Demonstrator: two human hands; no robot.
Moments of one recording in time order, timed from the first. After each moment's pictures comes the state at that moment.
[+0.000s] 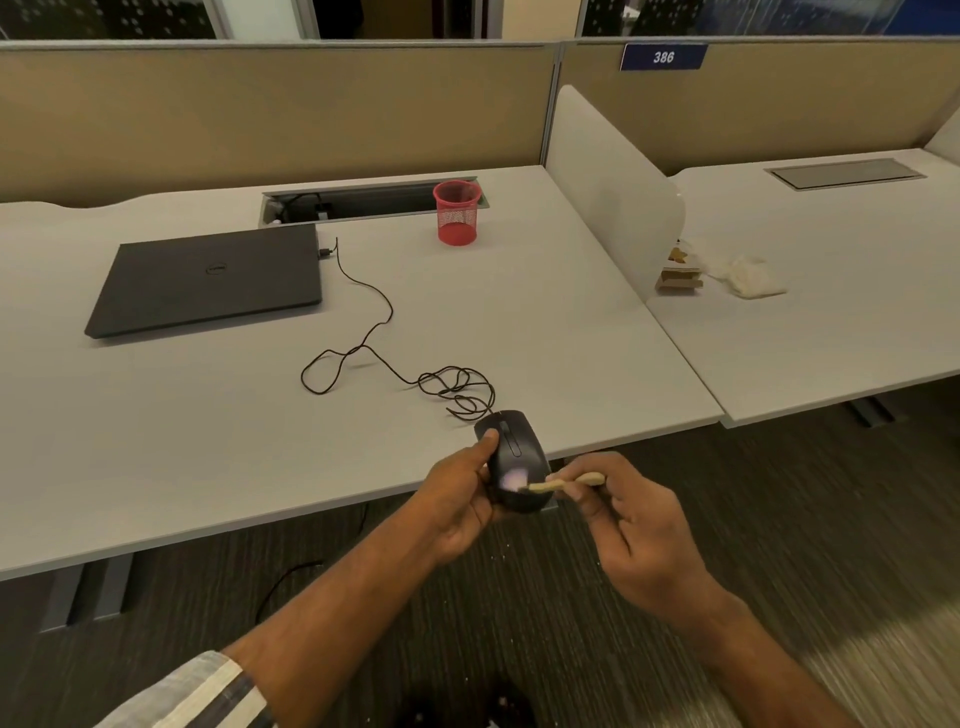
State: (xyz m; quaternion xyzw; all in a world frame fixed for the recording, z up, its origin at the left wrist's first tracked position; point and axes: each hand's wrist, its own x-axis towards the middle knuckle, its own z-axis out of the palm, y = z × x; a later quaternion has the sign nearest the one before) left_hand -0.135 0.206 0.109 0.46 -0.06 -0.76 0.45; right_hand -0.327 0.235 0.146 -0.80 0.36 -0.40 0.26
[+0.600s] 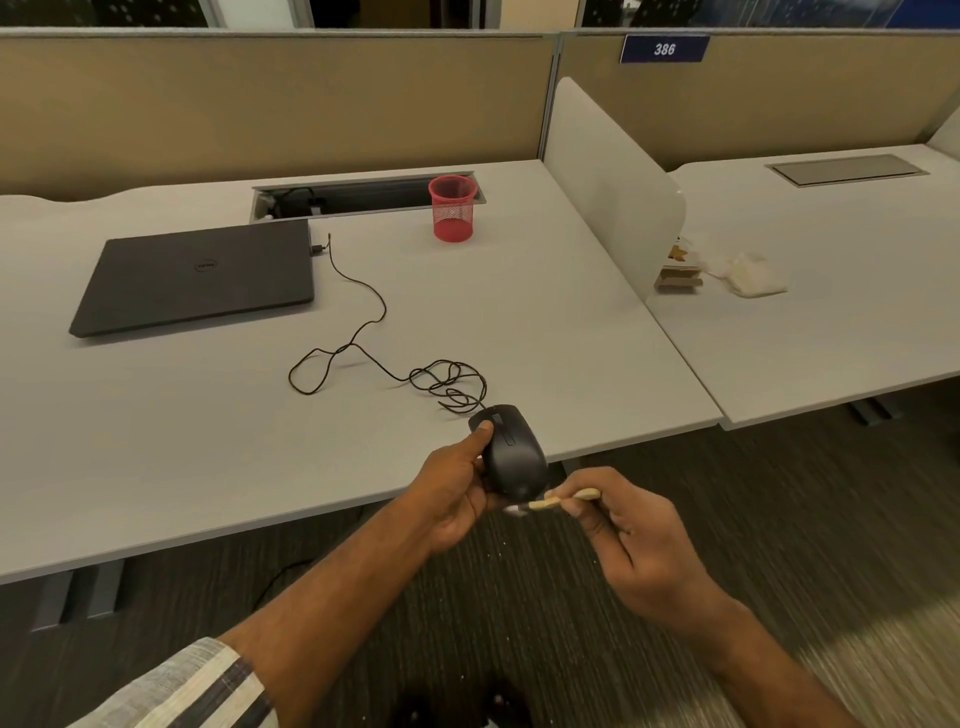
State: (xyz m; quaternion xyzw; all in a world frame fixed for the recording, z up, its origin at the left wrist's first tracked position) left_hand -0.136 0.186 0.102 0.47 -0.07 -0.75 0.46; right_hand -0.337 0.225 0.134 -0.81 0.34 -0.38 0.29
